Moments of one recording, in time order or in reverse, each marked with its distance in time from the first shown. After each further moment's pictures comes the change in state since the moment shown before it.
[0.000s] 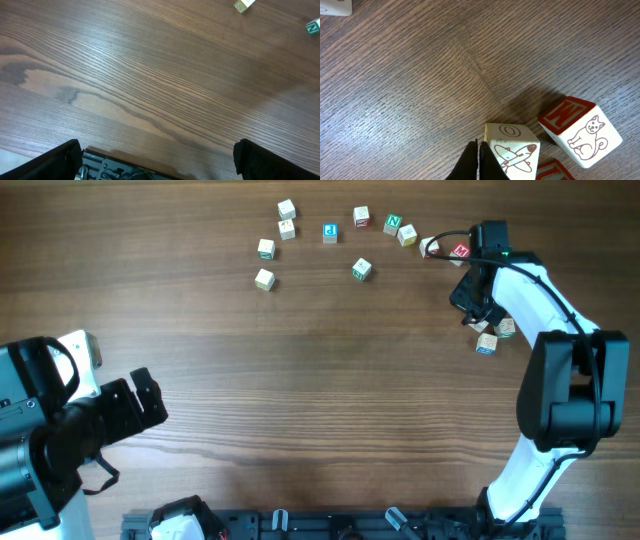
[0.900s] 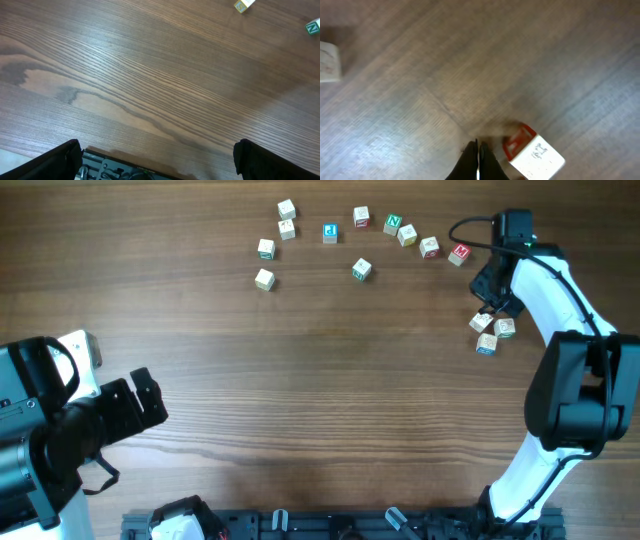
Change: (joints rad) left arm 0.000 0.000 0.000 0.000 0.000 0.000; right arm -0.073 0.000 0.070 -0.047 0.048 0.027
